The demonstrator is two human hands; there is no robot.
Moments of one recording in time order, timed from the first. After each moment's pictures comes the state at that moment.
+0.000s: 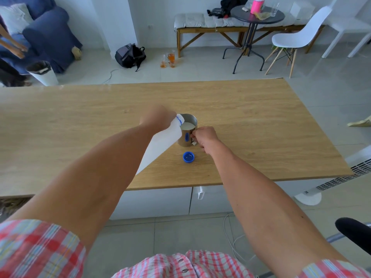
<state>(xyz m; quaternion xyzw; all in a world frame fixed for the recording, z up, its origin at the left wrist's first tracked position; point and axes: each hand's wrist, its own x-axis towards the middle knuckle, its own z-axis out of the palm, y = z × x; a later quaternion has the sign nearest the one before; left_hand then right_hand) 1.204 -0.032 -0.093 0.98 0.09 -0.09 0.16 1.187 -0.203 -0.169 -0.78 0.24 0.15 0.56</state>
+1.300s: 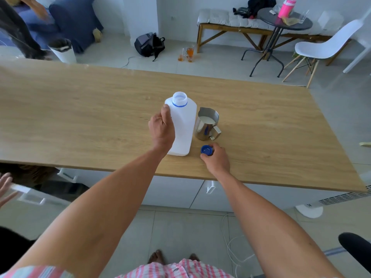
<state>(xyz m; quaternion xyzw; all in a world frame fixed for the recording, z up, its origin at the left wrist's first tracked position) 1.120 0.003 -0.137 0.75 0.18 0.21 0.60 1.101 -0.183 -0.230 -0.92 0.11 0.06 0.36</state>
